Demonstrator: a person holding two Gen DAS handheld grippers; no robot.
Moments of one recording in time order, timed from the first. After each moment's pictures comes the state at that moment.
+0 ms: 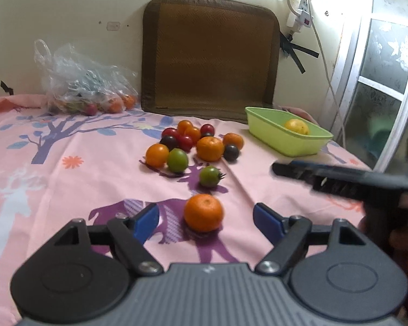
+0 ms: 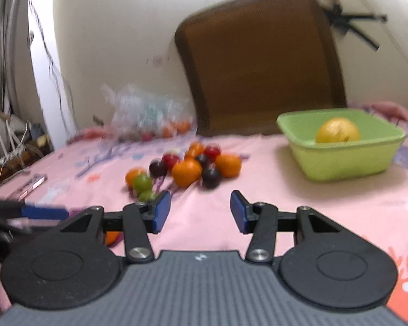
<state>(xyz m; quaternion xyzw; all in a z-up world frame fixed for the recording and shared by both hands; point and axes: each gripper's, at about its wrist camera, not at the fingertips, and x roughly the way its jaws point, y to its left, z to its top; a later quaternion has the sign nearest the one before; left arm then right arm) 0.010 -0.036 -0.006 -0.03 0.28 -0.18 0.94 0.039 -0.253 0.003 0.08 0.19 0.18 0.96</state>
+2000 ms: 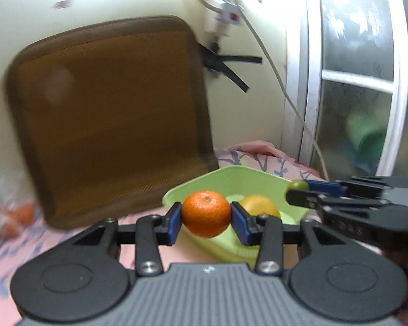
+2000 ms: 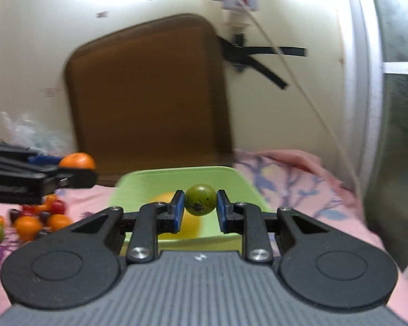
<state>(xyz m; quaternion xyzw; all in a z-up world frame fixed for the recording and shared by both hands) 0.160 -0.202 0.047 0.09 0.21 -0.30 0.93 0.108 -0.376 0.018 0.02 0.16 0.00 0.99</state>
